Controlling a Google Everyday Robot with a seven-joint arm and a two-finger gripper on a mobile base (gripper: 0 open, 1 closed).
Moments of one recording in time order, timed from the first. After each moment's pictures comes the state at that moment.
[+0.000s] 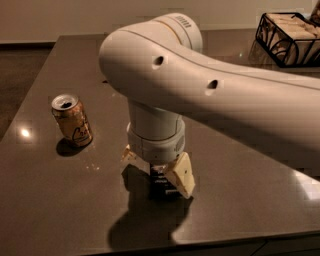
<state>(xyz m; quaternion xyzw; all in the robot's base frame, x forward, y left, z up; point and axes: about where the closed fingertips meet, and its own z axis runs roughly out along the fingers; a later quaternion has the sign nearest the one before) 0.383 0.001 0.835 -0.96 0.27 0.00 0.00</state>
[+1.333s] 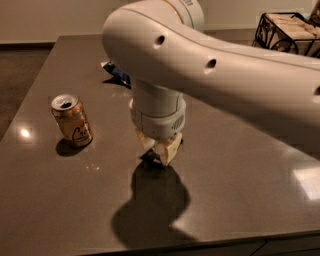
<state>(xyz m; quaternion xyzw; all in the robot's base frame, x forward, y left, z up) 0.432 0.000 0.853 -0.94 0.33 -0.04 0.02</state>
